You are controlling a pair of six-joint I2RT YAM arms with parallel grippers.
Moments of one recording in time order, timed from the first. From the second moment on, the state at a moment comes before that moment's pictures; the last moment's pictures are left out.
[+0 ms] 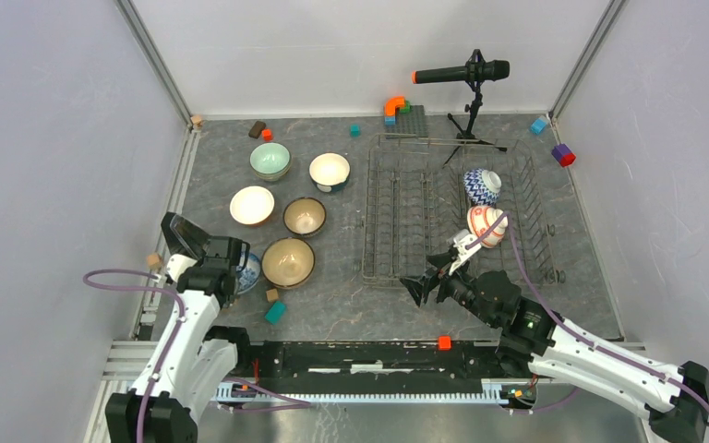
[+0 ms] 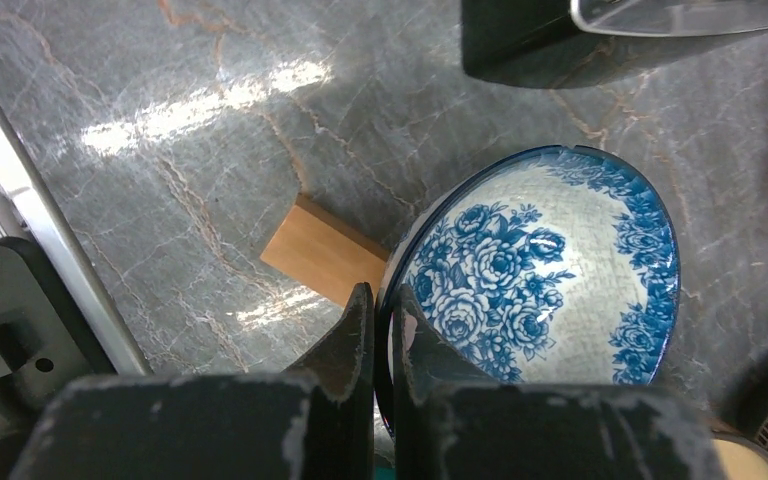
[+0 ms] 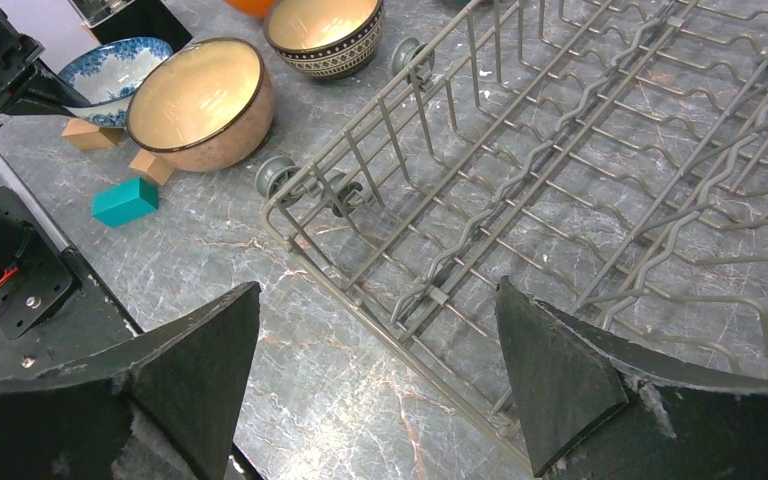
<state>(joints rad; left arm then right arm) -0.07 0.77 0.50 -0.96 -0.56 -1.31 1.01 0.48 0.26 0.03 0.24 0.30</state>
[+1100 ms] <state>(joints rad) -0.07 0.55 0.74 -0.97 -0.44 -1.08 1.01 0.60 0.46 -0.13 0.37 0.24</state>
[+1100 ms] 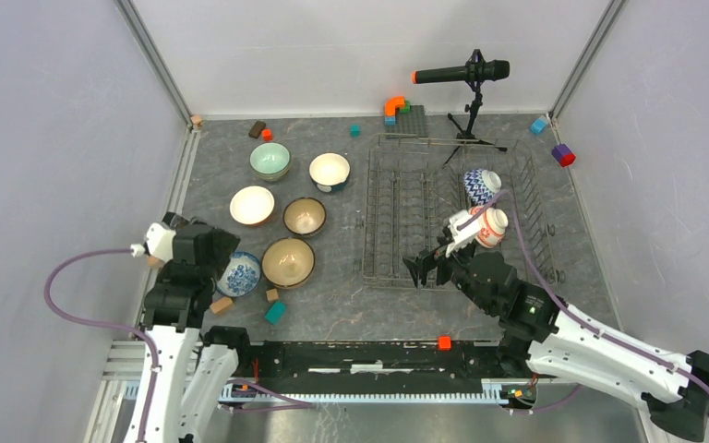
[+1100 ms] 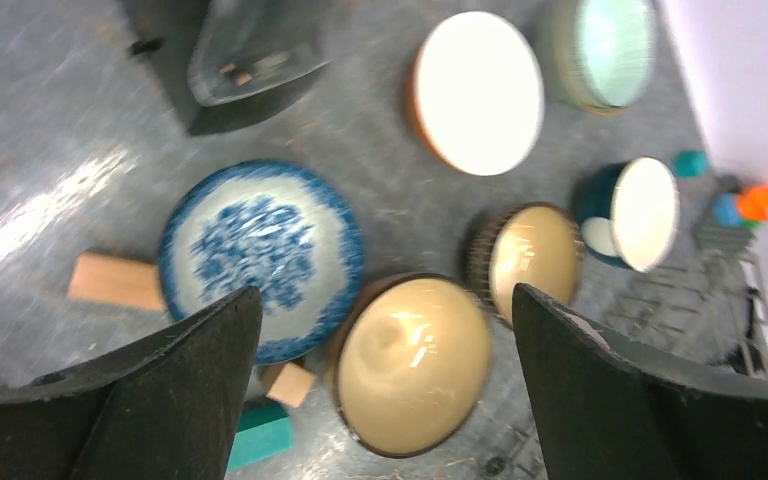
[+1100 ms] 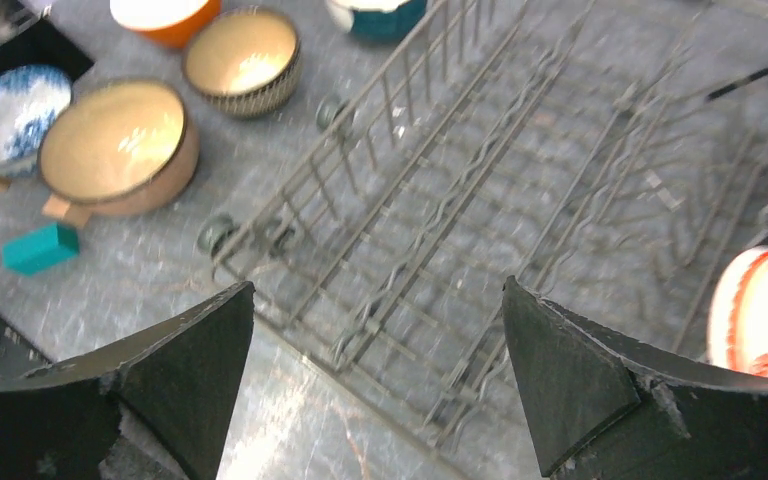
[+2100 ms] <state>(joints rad) -0.67 0.97 0.96 -0.41 -0.16 -0.55 0.43 1.06 0.74 -0.27 0.55 0.14</state>
